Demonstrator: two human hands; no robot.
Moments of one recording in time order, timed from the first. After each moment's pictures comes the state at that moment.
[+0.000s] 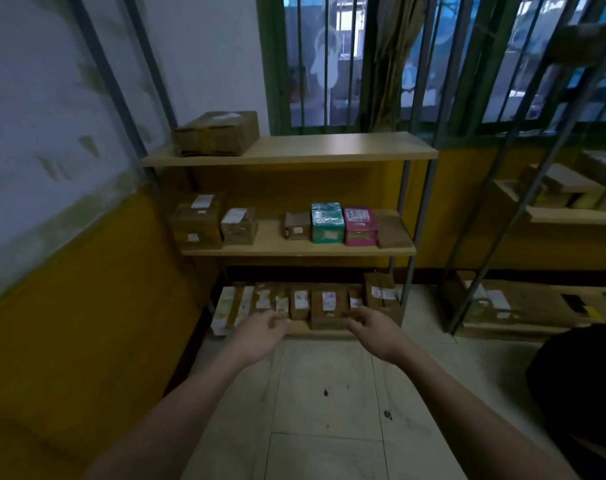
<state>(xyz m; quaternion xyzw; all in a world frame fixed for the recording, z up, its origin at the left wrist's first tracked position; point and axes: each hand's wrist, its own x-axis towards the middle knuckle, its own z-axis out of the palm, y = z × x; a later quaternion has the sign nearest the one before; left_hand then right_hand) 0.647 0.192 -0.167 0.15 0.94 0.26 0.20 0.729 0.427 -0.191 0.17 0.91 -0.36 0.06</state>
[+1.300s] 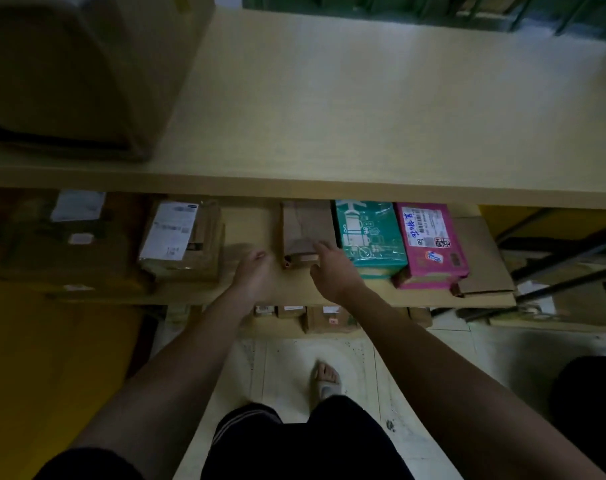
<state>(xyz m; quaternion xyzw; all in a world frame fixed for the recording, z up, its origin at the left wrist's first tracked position) 0.042 0.373 -0.353 -0.14 0.75 0.55 0.33 0.120 0.523 -0.307 0.15 0.95 -0.25 0.13</state>
